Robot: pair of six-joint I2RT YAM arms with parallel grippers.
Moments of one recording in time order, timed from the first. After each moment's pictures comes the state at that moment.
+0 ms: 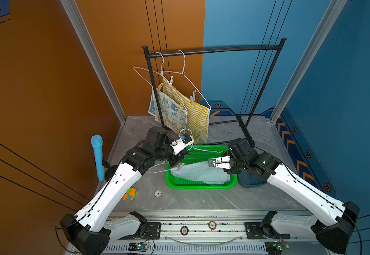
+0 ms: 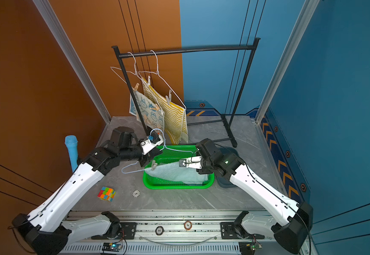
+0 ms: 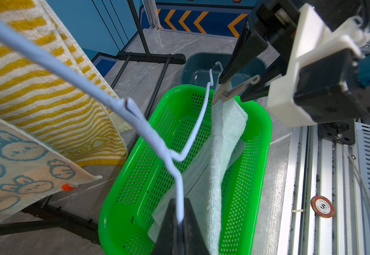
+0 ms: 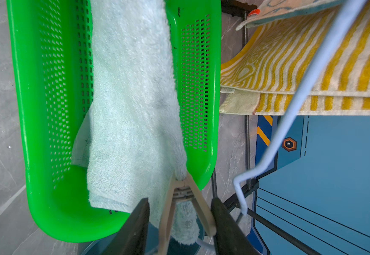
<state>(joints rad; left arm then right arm) -0.51 1.17 1.26 -0.73 0.41 0.47 0.73 1.21 1.19 -0.84 0.12 -1.00</state>
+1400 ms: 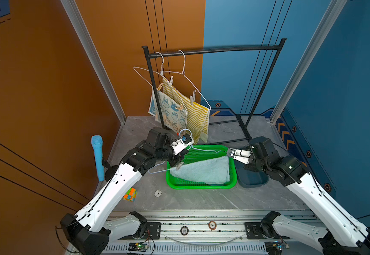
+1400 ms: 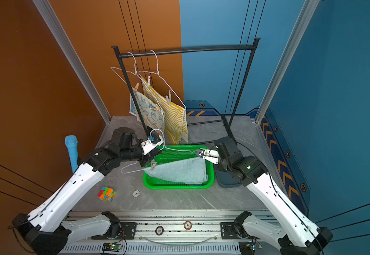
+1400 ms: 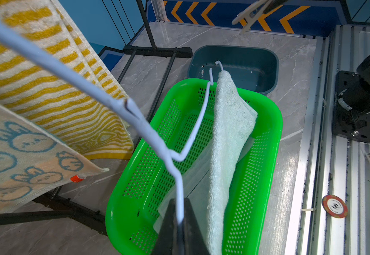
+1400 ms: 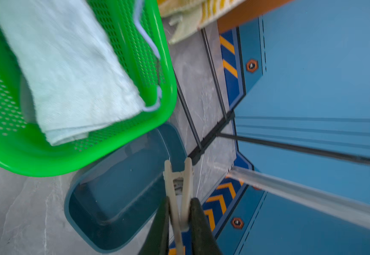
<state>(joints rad) -0.53 1.17 1.26 -0.73 0.35 0.48 0.54 1.04 1.22 -0.98 0.31 -0.87</state>
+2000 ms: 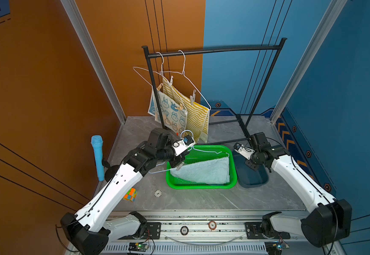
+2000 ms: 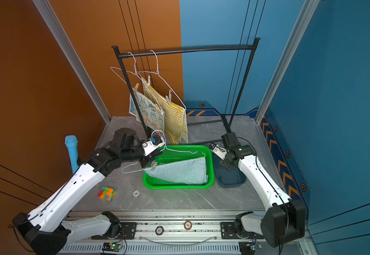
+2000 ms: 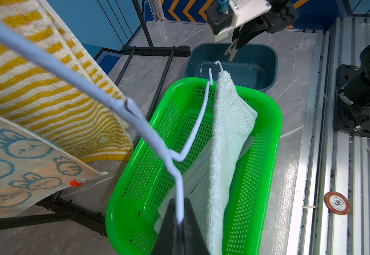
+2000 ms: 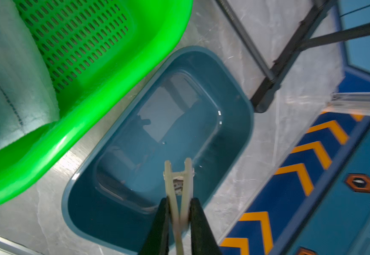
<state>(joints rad) -0.55 1.17 1.25 -0.73 0.33 0.50 0.25 1.33 1.11 -0.94 0.13 -0.66</state>
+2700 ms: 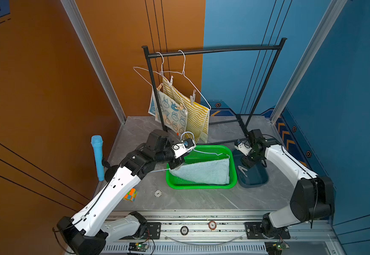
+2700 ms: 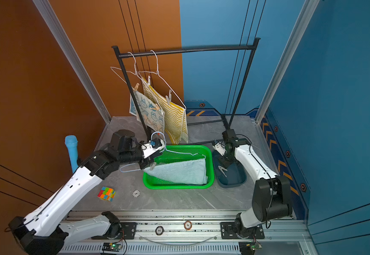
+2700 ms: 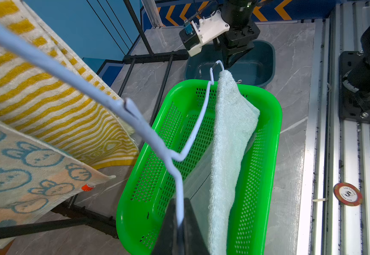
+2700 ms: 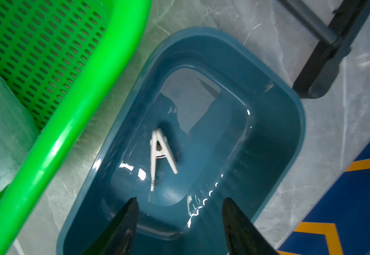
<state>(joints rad) -0.58 1.13 1.24 -0.73 0.30 0.57 0.17 1.49 1.17 -0.93 0.04 -0.52</state>
